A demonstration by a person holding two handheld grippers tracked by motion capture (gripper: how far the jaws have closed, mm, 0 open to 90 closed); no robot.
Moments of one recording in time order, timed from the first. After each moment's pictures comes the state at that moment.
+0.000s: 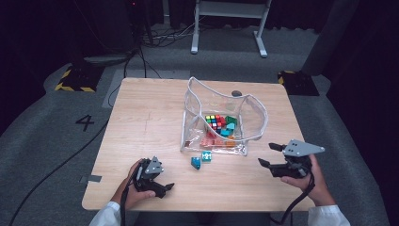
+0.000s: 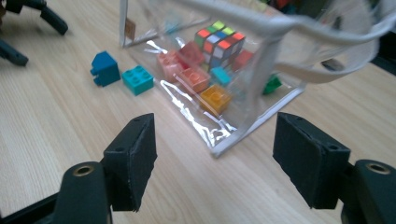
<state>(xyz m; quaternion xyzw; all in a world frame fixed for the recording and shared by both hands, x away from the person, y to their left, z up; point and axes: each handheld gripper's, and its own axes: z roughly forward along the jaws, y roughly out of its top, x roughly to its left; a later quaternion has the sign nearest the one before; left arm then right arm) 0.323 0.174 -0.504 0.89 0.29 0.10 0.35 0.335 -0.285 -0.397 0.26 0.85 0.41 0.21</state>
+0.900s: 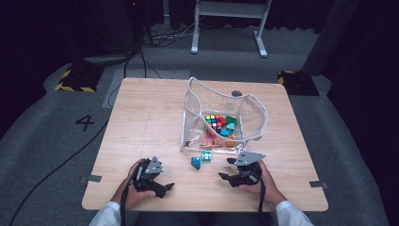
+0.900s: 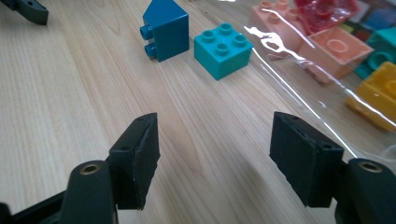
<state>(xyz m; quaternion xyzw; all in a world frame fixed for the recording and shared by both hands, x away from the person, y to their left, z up) 0.323 0.174 -0.504 0.89 0.29 0.10 0.35 0.356 -0.186 -0.492 0.23 0.88 0.41 0.12</state>
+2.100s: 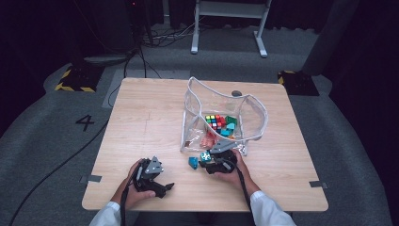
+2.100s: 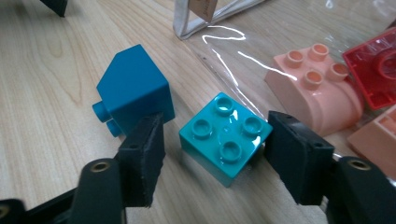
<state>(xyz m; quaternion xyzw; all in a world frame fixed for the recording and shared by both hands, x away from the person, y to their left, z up) 0.323 0.174 -0.504 0.89 0.29 0.10 0.35 0.393 -0.115 -0.503 0.26 0.87 0.40 0.11</state>
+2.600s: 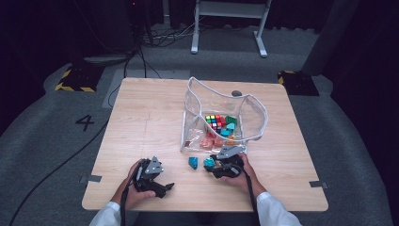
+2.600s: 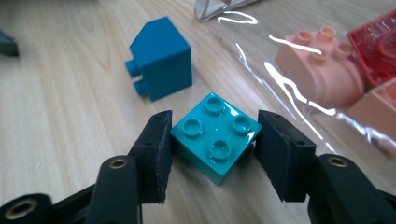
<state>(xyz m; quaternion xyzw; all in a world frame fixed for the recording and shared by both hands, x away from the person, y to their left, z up) 0.322 0.174 -0.504 0.89 0.29 0.10 0.34 0.381 -0.139 -0.503 0.22 0.88 0.41 0.11</state>
